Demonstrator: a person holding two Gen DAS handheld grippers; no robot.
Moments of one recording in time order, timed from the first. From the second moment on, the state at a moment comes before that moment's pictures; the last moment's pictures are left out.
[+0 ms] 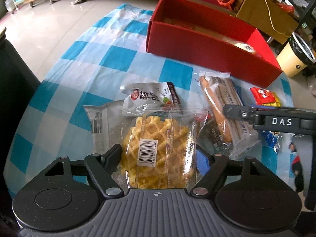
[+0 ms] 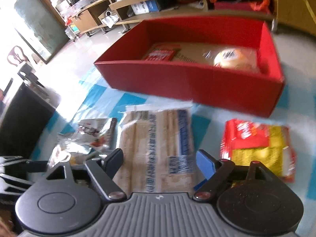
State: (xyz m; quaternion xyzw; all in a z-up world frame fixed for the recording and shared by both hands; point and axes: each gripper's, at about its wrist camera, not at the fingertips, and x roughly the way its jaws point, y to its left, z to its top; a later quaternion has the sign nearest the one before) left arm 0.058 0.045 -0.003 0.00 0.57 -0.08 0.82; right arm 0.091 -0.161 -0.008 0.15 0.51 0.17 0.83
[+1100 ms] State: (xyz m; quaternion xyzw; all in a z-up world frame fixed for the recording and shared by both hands) left arm 0.053 0.030 -0.006 0.01 0.57 -0.12 0.81; right arm 0.046 -0.154 0.016 0.07 0.47 0.14 0.87
